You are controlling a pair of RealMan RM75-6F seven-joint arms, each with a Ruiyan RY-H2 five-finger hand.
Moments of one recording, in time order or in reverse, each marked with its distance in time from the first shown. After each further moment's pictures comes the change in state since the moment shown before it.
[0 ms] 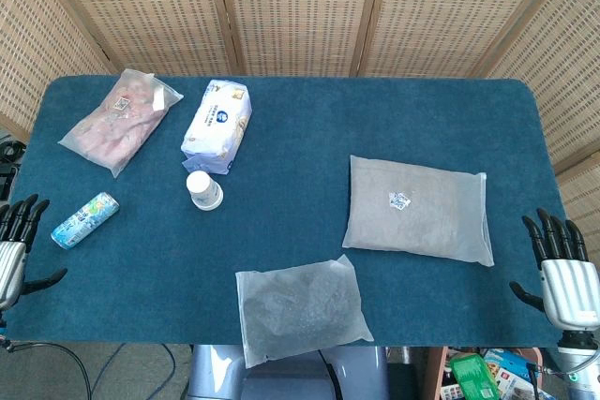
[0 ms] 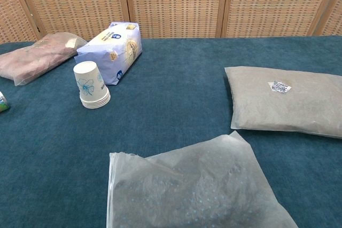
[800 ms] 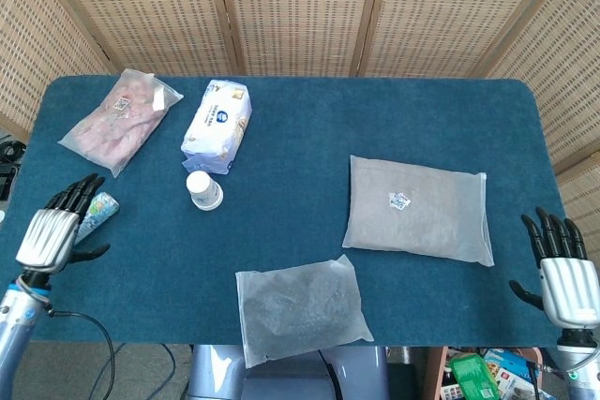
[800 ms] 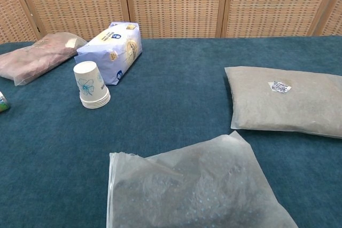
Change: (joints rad) left arm -0.187 -0.085 -0.067 0.074 0.019 -0.192 -0.004; right arm 0.006 0.000 0.006 0.007 0.006 -0.010 0.002
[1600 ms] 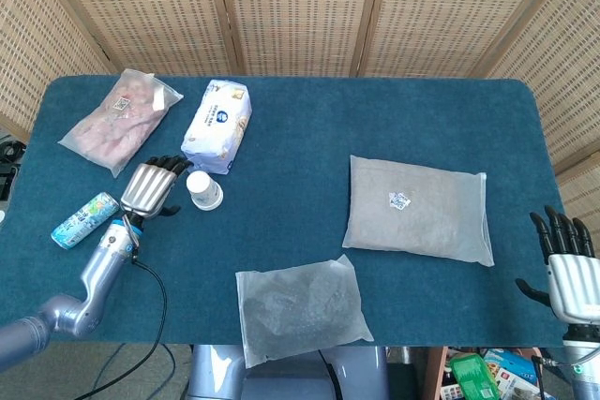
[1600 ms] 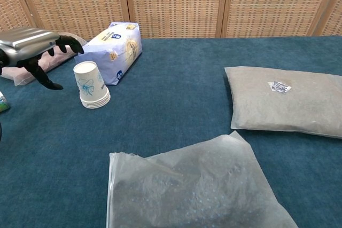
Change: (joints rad) left arm -0.340 -0.310 -0.109 0.275 -0.183 -0.317 0.283; right arm 0.008 0.004 0.015 0.022 0.055 -0.039 0.031
